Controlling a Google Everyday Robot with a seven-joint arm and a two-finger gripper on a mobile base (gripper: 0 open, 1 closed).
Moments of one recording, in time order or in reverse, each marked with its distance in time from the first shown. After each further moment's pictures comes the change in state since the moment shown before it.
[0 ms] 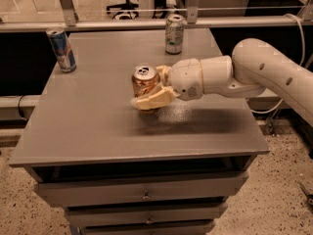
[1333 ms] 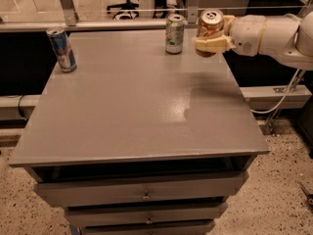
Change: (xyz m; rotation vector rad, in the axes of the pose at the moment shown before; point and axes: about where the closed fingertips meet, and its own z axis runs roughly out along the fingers) arm -0.018 -0.164 -0.175 0.465 -0.017 -0.137
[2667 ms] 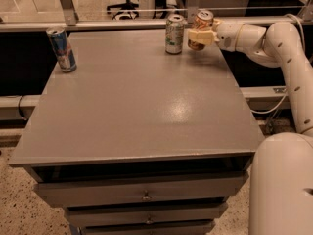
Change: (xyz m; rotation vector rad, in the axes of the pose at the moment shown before) arm 0.079 -0.110 0.067 0.088 -0.084 0.218
